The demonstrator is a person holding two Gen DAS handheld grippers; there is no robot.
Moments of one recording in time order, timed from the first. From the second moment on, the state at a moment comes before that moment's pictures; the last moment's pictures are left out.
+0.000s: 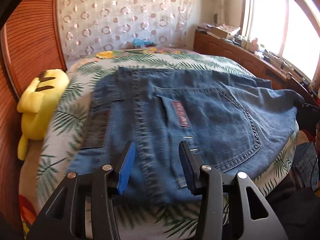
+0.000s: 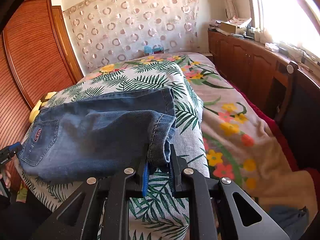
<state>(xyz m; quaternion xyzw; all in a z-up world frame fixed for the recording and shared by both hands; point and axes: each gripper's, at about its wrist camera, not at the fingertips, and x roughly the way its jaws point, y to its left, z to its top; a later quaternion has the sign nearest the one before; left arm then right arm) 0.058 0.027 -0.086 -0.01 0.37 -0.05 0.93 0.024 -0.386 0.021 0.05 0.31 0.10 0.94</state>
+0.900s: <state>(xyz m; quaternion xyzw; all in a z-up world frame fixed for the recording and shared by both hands) 0.056 0.008 -0.079 -0.01 0.35 -0.08 0.93 0.011 -0.383 0.037 0.02 0.28 0.11 0.95</state>
